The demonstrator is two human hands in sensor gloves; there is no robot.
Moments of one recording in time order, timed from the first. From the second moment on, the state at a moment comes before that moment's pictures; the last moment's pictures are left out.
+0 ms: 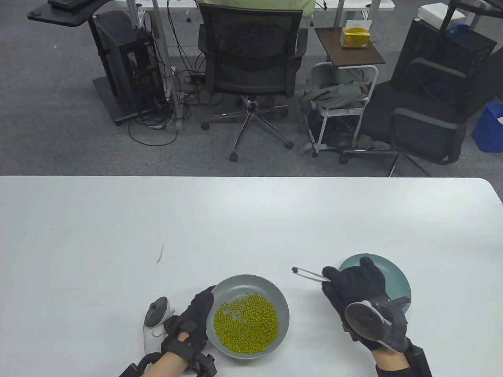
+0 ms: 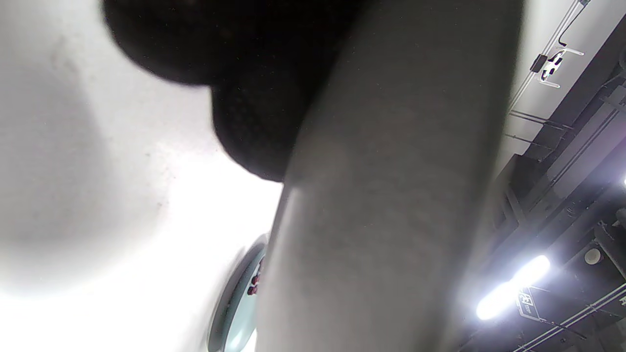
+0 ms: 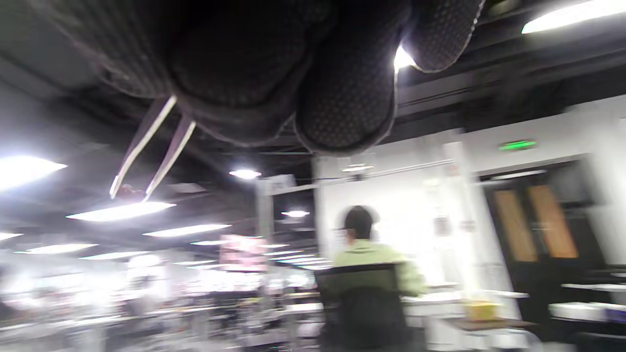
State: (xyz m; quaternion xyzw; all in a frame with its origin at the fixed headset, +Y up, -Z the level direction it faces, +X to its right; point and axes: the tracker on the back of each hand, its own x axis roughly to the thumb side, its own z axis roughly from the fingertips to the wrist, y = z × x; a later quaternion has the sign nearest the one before) left_hand -0.183 -0.816 -0.290 -0.22 -0.05 0.77 0.60; right_hand 0.216 -0.656 -0.287 0.05 -0.29 0.95 0.10
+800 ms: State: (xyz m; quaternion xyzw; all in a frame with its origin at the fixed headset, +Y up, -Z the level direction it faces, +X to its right) left_hand -0.183 -0.814 -0.289 -0.21 -0.06 0.76 0.61; right_hand 0.326 -0.731 -0.348 -0.15 0.03 0.99 0.07
